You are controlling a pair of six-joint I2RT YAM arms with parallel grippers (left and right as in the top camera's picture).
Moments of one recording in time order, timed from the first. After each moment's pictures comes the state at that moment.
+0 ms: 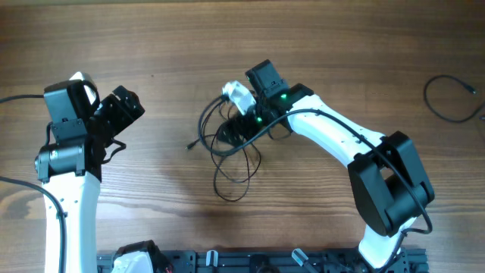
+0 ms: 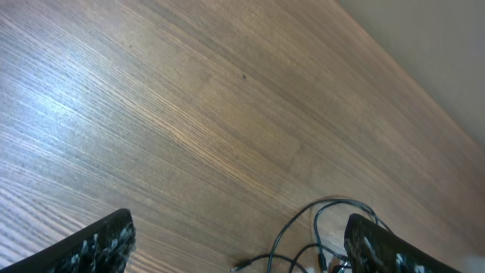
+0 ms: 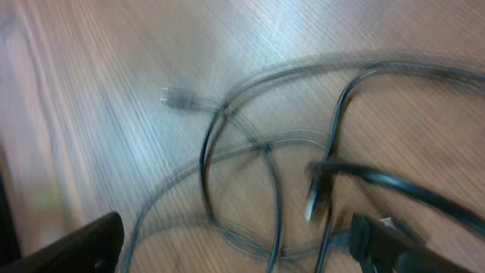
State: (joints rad) left arm 0.20 1.16 1.01 -0.69 0.13 -0.48; right arm 0.58 1.93 1.32 -0.48 -0.52 -0.12
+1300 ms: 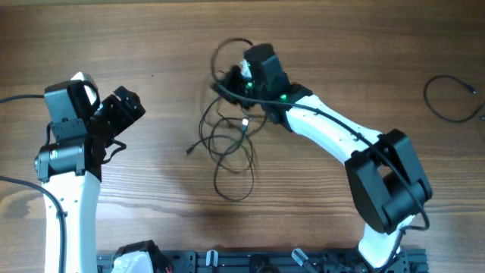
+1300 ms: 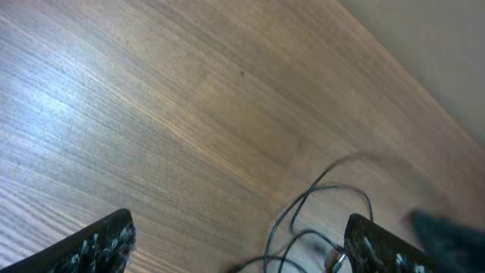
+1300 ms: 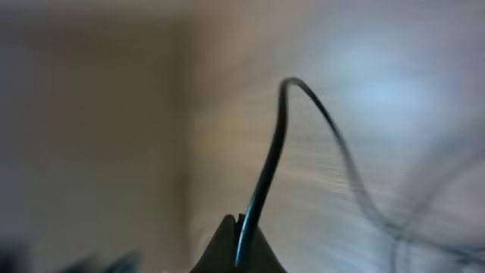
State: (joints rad) left arm 0.21 1.16 1.01 -0.69 0.14 -0.48; right arm 0.58 1.95 1.31 0.17 -0.54 1.10
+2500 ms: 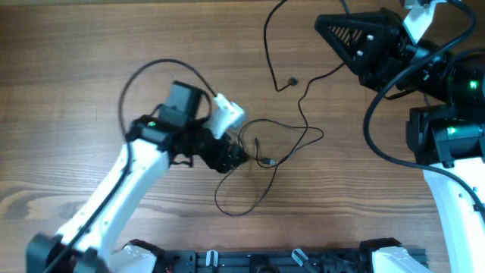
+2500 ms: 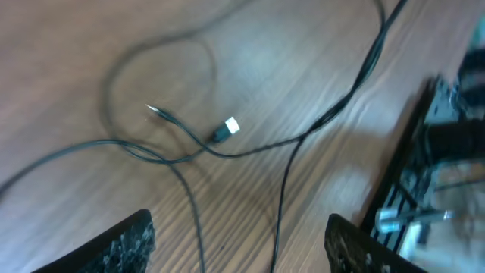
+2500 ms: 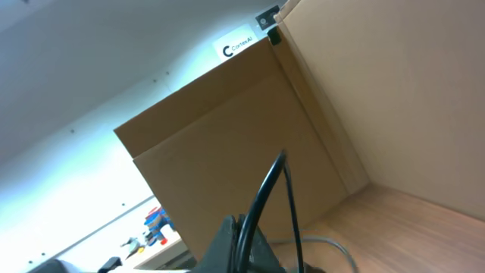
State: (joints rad) left arm -0.38 1.39 1.01 -0.80 0.60 0.29; right arm 0.11 1.22 1.33 0.46 -1.08 1.04
